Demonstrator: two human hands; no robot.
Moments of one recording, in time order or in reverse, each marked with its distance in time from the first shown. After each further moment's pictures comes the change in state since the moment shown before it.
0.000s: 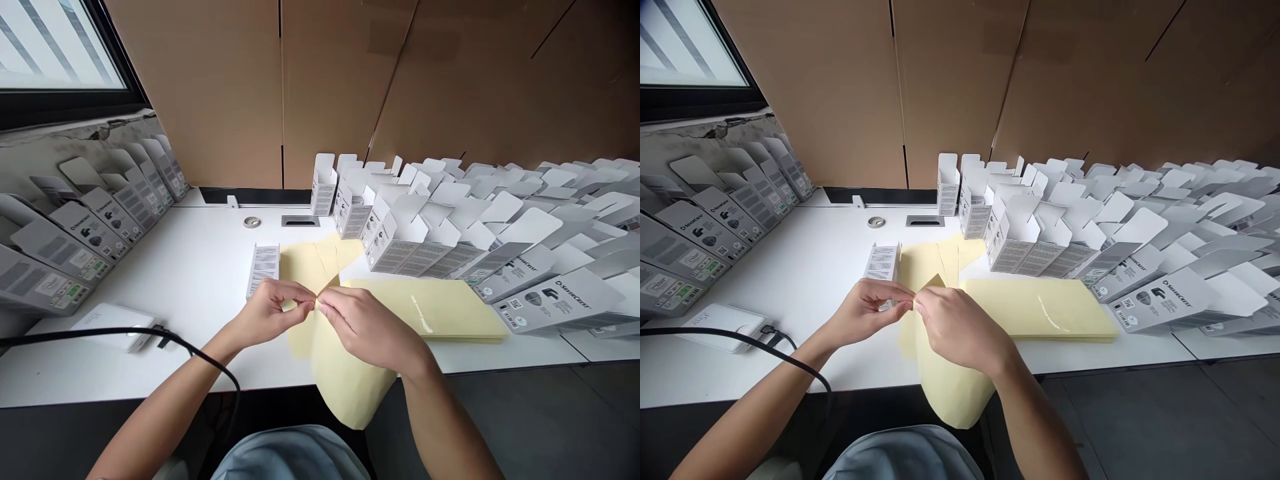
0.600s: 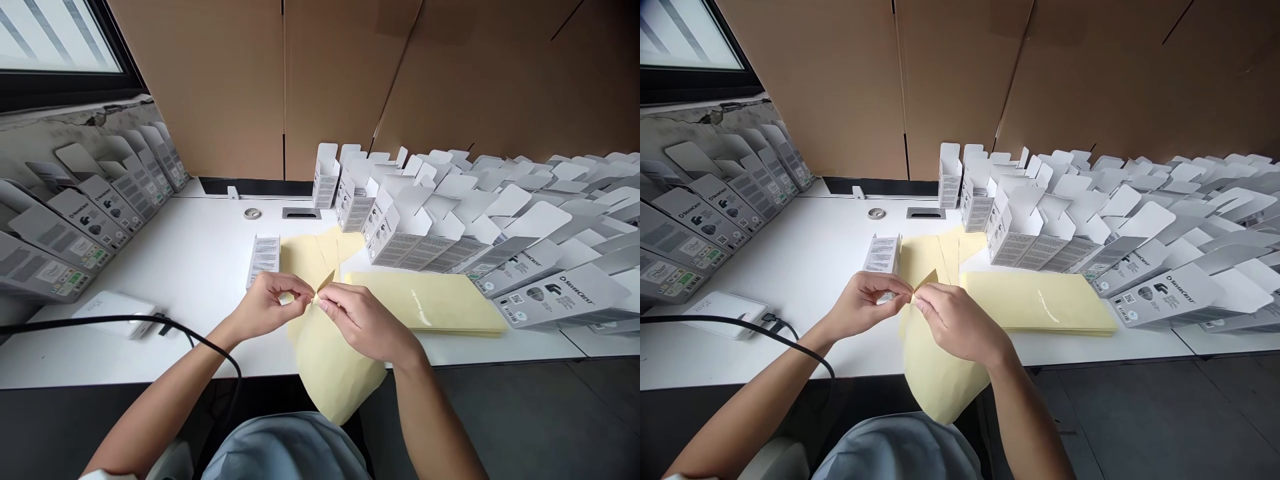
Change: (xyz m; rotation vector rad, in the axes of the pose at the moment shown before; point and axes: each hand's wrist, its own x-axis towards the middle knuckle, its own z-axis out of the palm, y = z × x) left_hand -0.006 -0.005 0.003 -0.008 0.062 -0.056; right_hand -0.004 0.011 0.014 0.231 0.076 -0.052
